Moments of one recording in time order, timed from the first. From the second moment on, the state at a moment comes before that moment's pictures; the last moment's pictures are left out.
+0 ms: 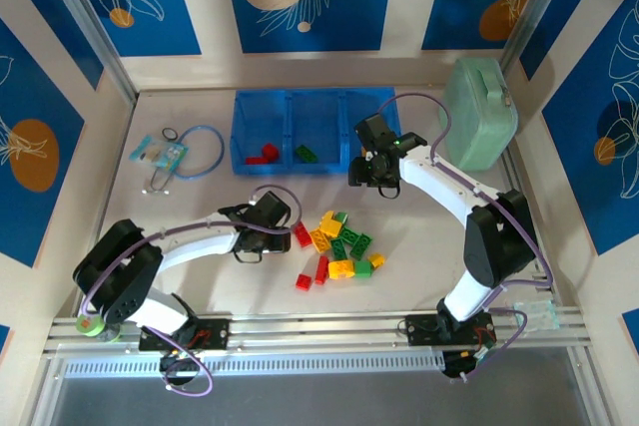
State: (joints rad) left arm -0.77 1.47 0.72 -0.47 -0.10 -0.73; right arm 0.50 1.64 1.29 -0.82 0.08 0.48
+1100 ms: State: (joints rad) left arm -0.39 1.91 1.59 -0.64 -0.10 -0.49; right arm 0.55 1.46 1.06 -0.78 0.03 0.51
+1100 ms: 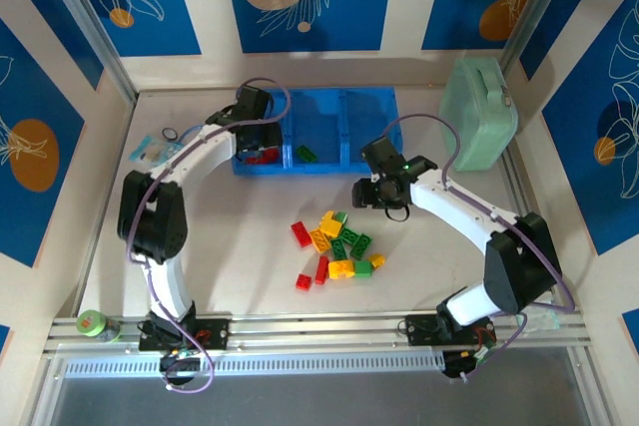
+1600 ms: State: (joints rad) left arm -0.34 1.95 1.67 -0.69 -0.08 -0.47; right arm 0.63 1.42 1.04 -0.78 0.02 0.50
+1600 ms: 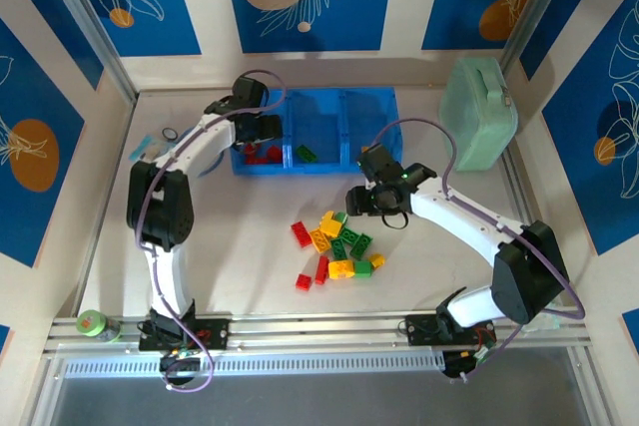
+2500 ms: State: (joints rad) left arm -0.61 0.92 0.78 -0.46 -0.27 -0.49; right arm 0.96 2.00 1.55 -0.89 -0.01 0.41
